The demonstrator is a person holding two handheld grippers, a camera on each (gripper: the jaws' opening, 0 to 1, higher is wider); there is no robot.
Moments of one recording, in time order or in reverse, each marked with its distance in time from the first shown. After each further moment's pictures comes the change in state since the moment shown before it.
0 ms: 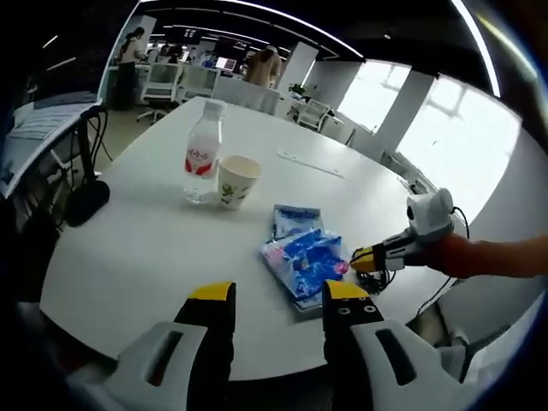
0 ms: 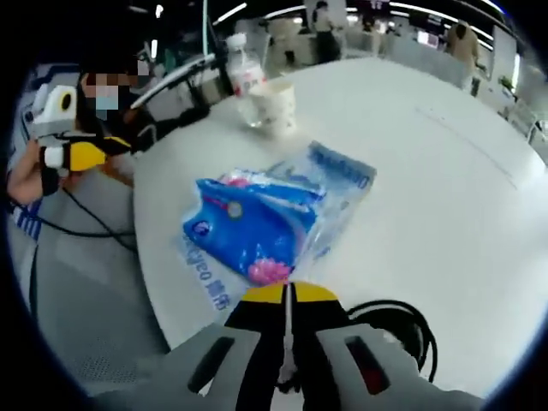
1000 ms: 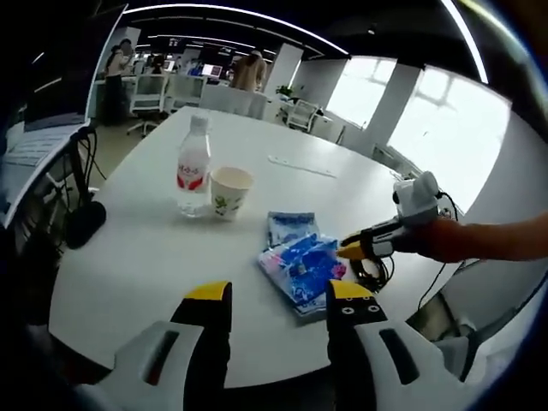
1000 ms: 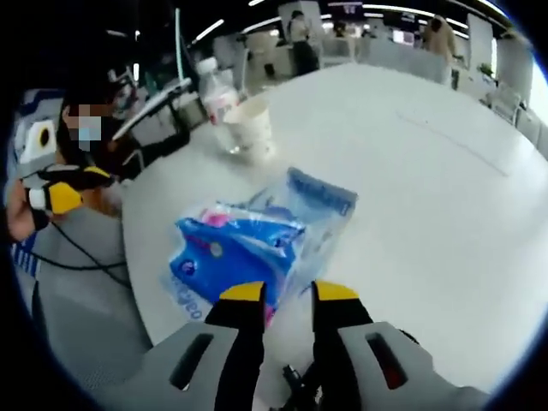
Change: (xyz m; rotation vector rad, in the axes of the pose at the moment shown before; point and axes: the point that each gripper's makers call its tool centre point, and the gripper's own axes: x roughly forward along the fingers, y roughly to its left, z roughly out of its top) left arm -0.006 -0.003 0.012 0.075 -0.012 -0.021; right arm 0.016 -0.023 0.045 0.033 -0.054 -0.030
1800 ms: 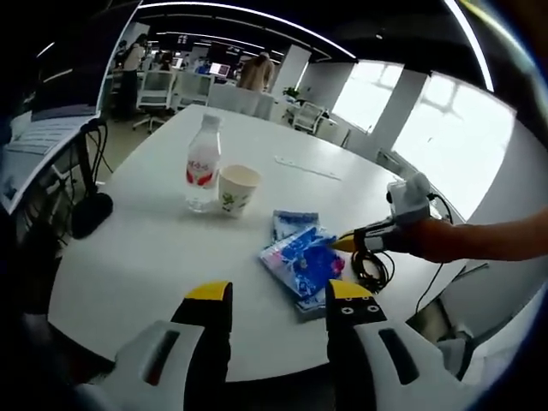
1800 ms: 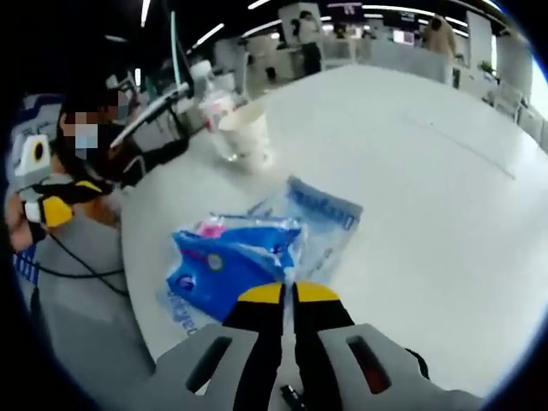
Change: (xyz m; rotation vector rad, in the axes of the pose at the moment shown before) left arm -0.004 0.005 -0.004 -0.037 -0.004 0.011; right arm 0.005 0.000 0.006 0.024 -0.032 0.020
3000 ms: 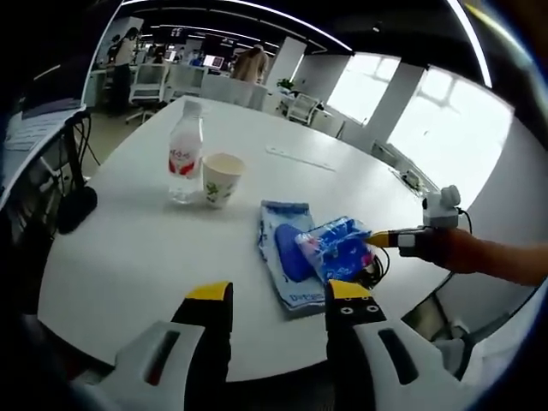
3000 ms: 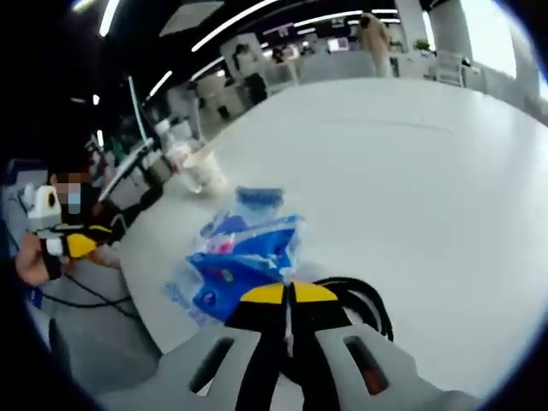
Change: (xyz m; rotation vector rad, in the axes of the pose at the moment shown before) left arm 0.016 -0.018 -0.011 0.006 0.045 -0.029; right arm -0.079 -0.044 -0.039 0.269 -0.170 -0.135
